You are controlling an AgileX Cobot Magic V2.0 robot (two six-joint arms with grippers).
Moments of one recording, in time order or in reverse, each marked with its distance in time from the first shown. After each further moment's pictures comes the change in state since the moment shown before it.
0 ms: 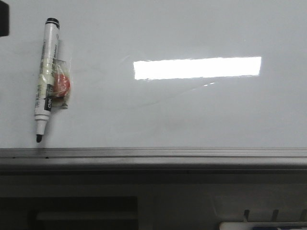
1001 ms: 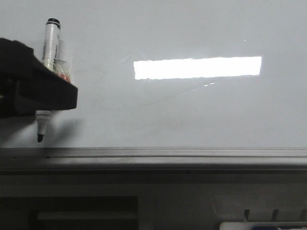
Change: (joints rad) left arm -0.094 0.396 -0.008 -0.264 -0.214 -0.022; right arm 0.000 0.000 0.000 0.000 -0.015 0.000
